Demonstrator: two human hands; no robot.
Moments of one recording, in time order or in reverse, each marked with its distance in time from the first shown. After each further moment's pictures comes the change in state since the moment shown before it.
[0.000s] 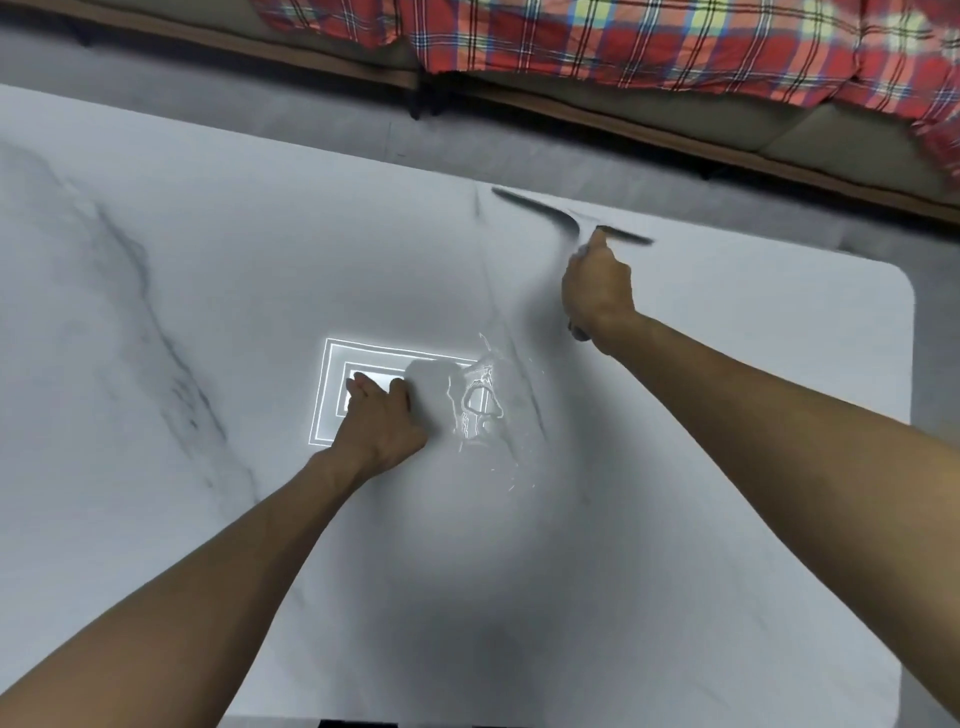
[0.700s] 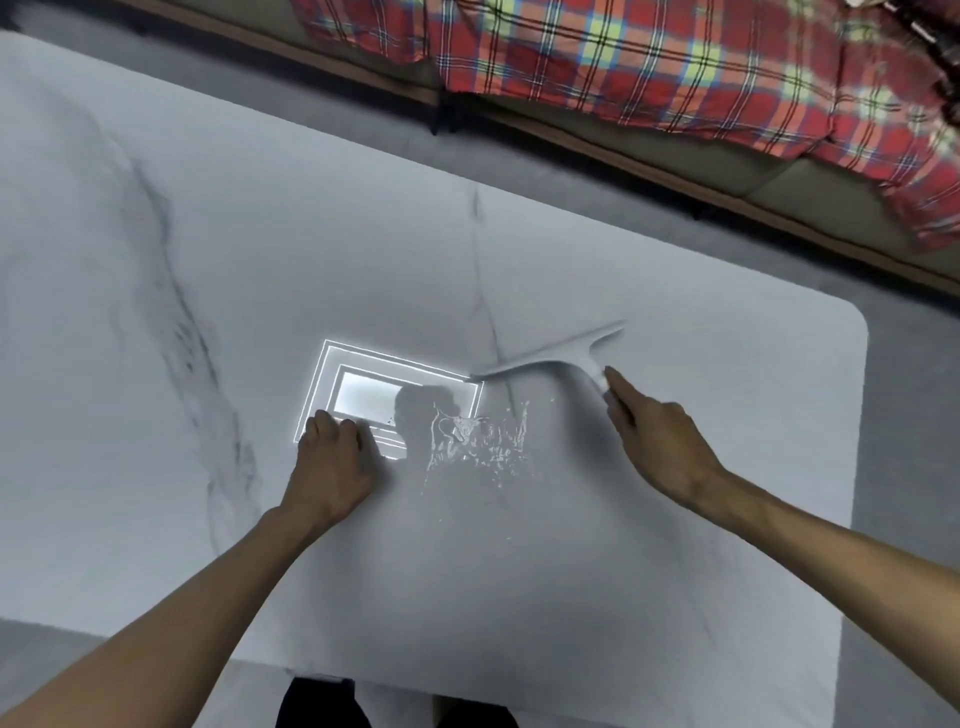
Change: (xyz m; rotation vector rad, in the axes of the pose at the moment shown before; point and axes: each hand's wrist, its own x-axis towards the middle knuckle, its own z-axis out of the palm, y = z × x) left_hand -0.096 -0.023 0.050 0.009 0.249 0.074; right_hand -0.125 0.143 -0.072 -0.431 -0.209 -0.341
